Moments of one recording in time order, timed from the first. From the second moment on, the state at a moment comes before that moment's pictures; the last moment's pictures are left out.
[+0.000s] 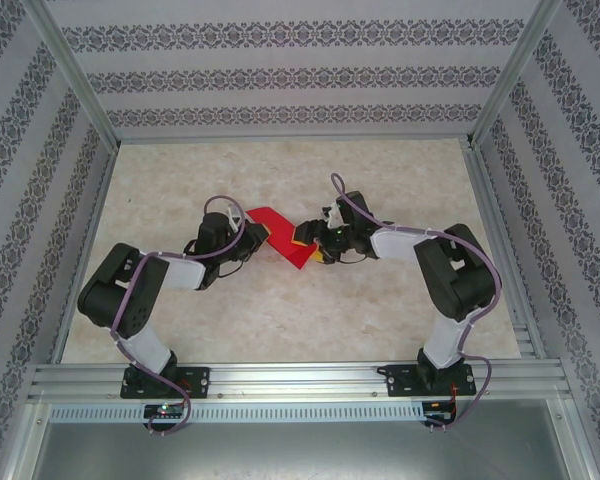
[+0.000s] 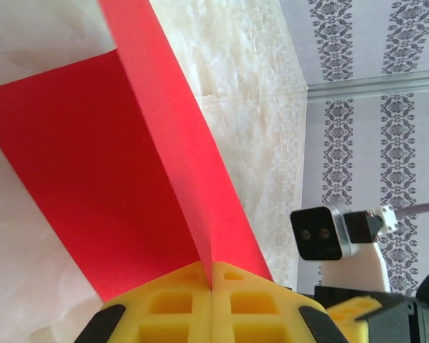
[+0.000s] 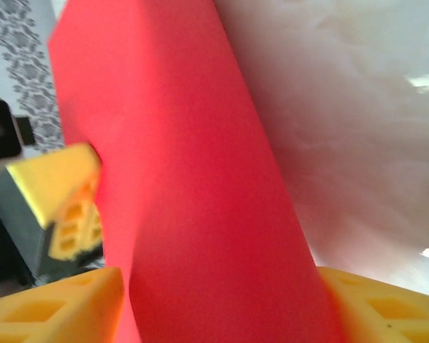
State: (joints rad) left arm -0.39 1.69 0.61 0.65 0.42 -1.18; right arm 0.46 1.79 0.94 0.00 -0.70 0.91
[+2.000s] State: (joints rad) left arm -0.47 1.99 1.13 -0.02 0.55 -0.75; right arm 0.37 2.05 1.34 -0.52 -0.53 0.36
